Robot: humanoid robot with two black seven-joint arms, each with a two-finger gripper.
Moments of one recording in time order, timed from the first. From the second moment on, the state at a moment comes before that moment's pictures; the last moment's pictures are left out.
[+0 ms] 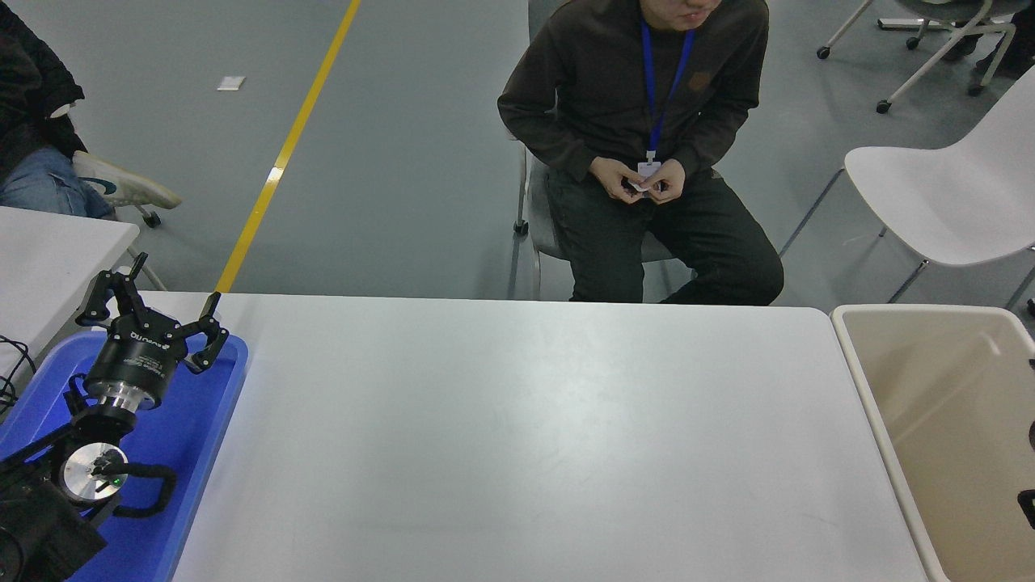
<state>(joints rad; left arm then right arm) -0.56 0.46 -0.57 -0.39 -0.24 -0.70 -0.60 0.63 -0.50 0.39 0.13 -0.19 -0.04 0.25</state>
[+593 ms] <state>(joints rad) -0.56 0.46 -0.57 -0.39 -0.24 -0.70 -0.60 0.52 -0.46 0.96 0.55 -0.19 -0.03 0.28</state>
